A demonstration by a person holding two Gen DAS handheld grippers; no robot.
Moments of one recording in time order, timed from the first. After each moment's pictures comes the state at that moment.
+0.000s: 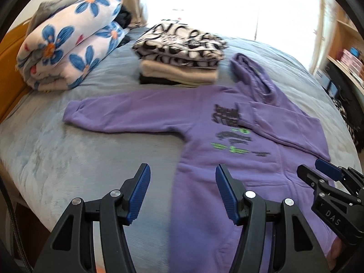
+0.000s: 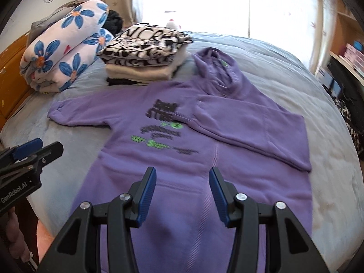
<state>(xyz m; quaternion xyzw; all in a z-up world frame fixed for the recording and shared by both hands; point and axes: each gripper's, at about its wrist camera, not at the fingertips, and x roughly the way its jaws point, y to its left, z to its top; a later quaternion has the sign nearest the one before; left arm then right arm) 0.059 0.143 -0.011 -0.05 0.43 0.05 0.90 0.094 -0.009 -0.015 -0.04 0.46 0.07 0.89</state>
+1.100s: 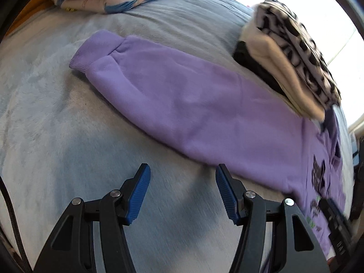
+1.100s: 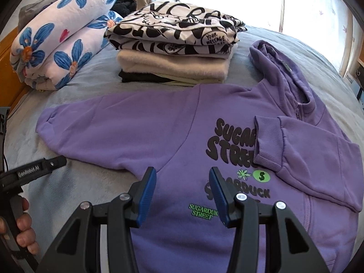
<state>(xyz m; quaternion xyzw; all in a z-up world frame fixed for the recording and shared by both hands) 0.193 0.359 -0.141 -0.25 0.50 0.13 0.82 0.231 0.113 -0.097 -0.03 0.49 0.09 0.87</state>
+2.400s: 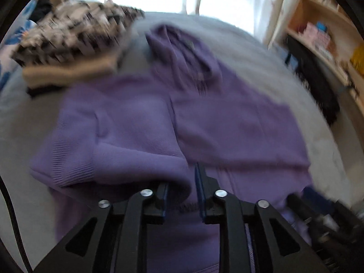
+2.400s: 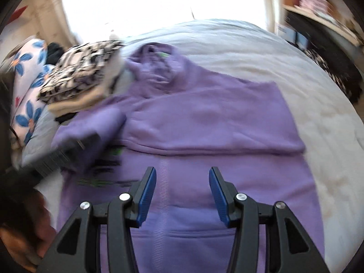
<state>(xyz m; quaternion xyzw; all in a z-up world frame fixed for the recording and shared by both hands) 0.237 -0.005 -0.111 -0.03 0.49 -0.15 0.86 0.142 -0.128 -0.062 0.10 0.47 -0.08 0.87</state>
